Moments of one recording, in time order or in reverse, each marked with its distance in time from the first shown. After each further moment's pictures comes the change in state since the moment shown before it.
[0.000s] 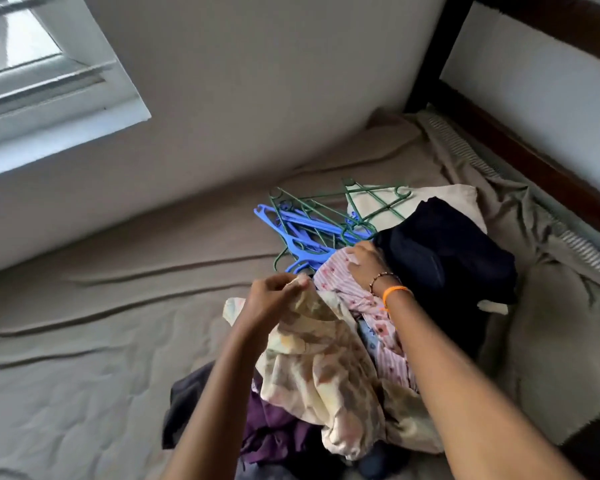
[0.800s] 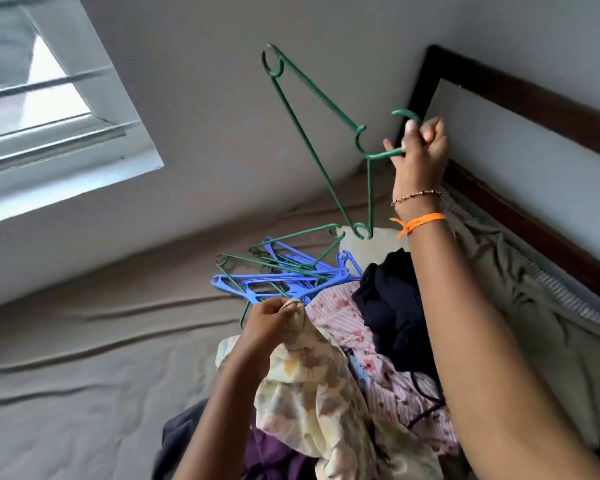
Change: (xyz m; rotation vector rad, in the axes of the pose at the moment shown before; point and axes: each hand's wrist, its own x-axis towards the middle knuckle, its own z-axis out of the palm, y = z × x) left_hand -0.014 0.027 0.008 -0.081 0.050 -0.005; right_hand -0.009 -0.126 -0.217 1.337 0.775 -0.406
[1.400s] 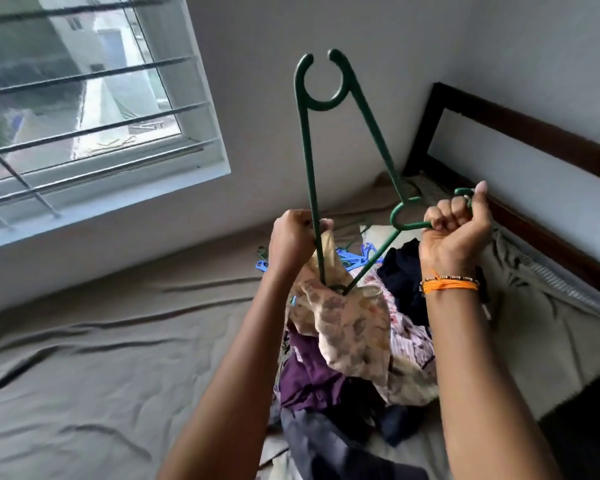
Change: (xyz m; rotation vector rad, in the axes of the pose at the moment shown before) left_hand -0.133 0.090 -0.077 0.494 0.264 0.648; right_hand -0.213 -0.131 -0.014 0.613 0.211 0.185
